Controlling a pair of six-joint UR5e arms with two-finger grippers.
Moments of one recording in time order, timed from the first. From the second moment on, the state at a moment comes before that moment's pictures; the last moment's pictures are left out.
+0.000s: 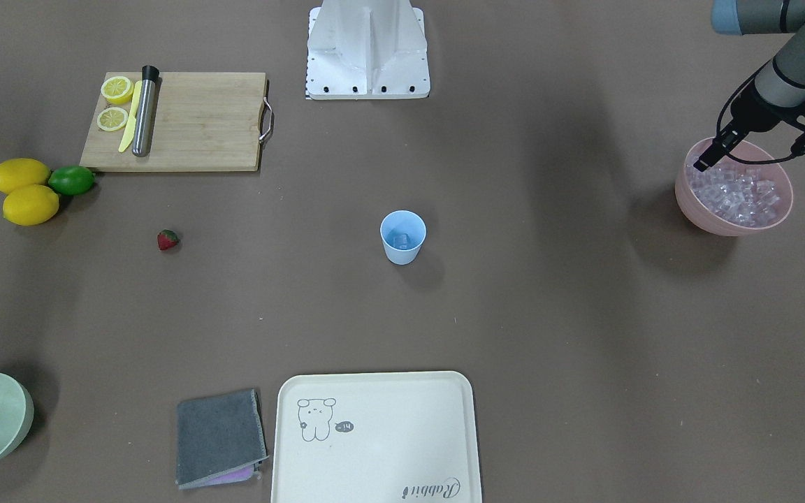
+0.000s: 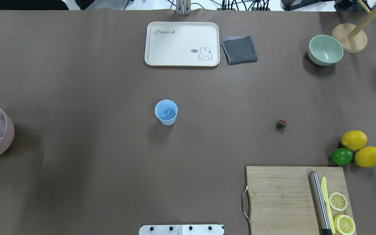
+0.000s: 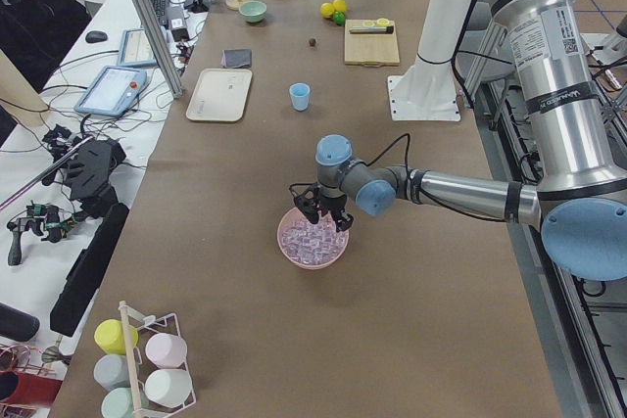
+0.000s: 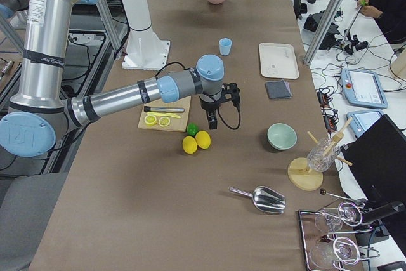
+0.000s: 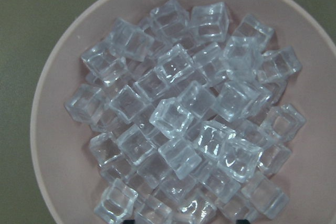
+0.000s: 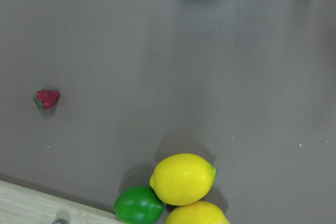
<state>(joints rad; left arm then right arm) -0.93 -1.26 -1.92 -2.06 -2.17 -1.50 1.31 -1.76 2.08 -1.54 2.41 0.23</state>
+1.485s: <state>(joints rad) -0.90 -1.26 -1.92 -2.06 -2.13 -1.50 1.31 -1.78 2.09 -1.54 2.41 0.23</state>
